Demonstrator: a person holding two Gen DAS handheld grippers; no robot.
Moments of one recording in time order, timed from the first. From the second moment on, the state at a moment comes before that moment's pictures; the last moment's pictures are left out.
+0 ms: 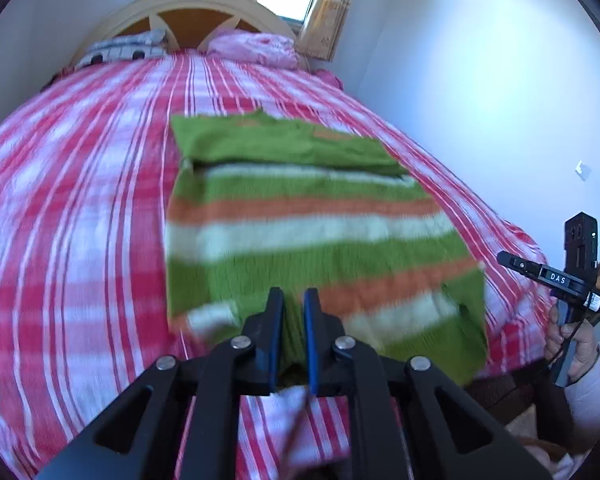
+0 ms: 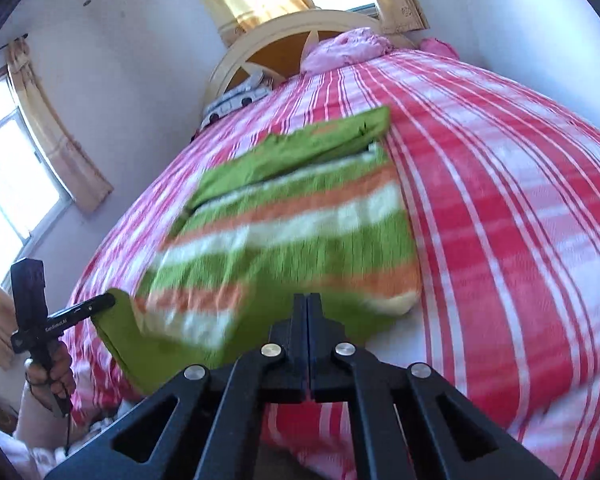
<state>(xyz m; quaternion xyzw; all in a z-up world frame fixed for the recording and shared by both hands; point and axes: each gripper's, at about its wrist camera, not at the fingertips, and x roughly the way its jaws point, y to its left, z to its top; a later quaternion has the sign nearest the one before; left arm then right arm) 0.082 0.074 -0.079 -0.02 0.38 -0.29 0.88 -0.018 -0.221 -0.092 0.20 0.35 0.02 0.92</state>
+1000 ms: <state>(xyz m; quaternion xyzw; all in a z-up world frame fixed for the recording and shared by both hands) 0.024 0.056 -0.086 0.41 0.22 -0.50 0.73 -0.005 -0.218 -0.109 0.24 0.39 0.08 0.89</state>
